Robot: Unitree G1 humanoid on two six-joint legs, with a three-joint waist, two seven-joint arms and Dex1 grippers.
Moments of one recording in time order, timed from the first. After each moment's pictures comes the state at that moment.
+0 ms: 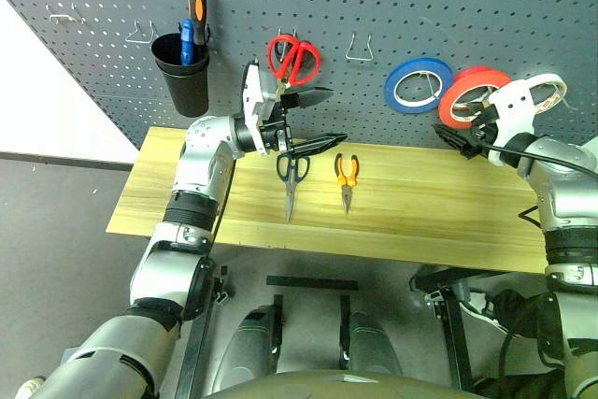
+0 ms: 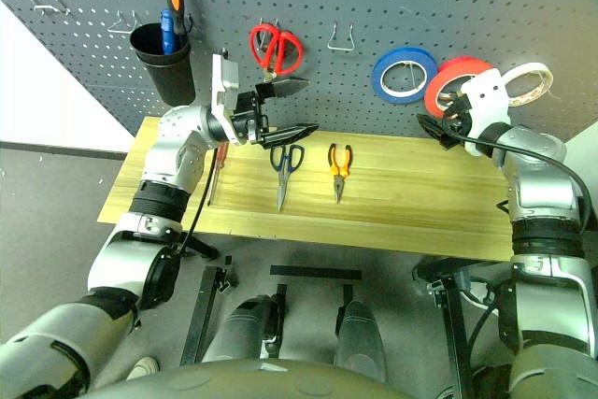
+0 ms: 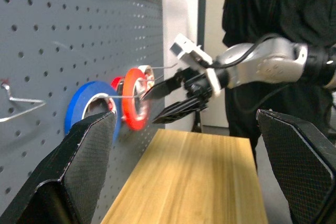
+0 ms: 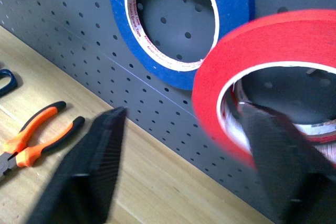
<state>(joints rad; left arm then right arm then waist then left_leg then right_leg) -0.90 0.21 0.00 0.58 -0.36 -0.04 -1.28 -0.57 -0.78 -0.16 0.34 0.20 0.32 0.71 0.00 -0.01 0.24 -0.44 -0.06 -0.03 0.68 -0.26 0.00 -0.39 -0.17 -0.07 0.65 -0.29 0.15</state>
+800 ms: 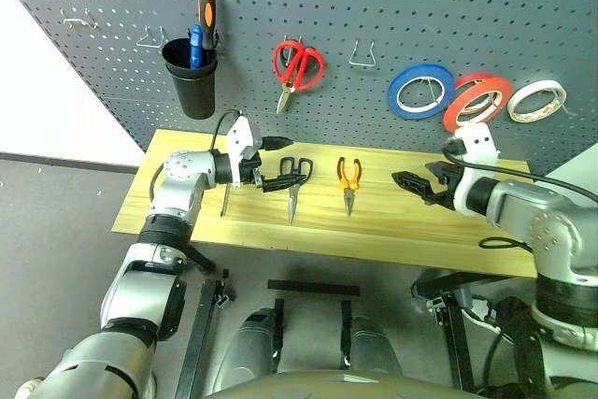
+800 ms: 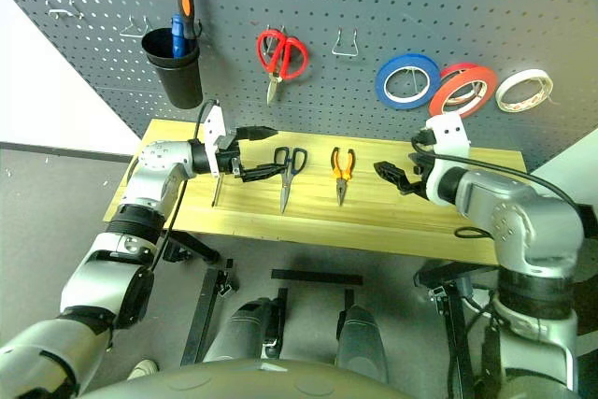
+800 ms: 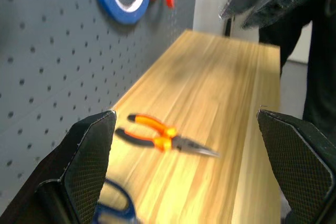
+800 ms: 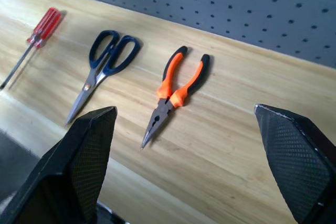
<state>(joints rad) -0.77 0.34 -0.06 0.72 -0.18 -0.12 -1.22 -0.49 -0.55 -0.23 -0.20 0.50 1.23 0.35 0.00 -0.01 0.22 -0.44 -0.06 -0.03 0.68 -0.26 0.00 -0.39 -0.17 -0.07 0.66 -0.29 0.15</state>
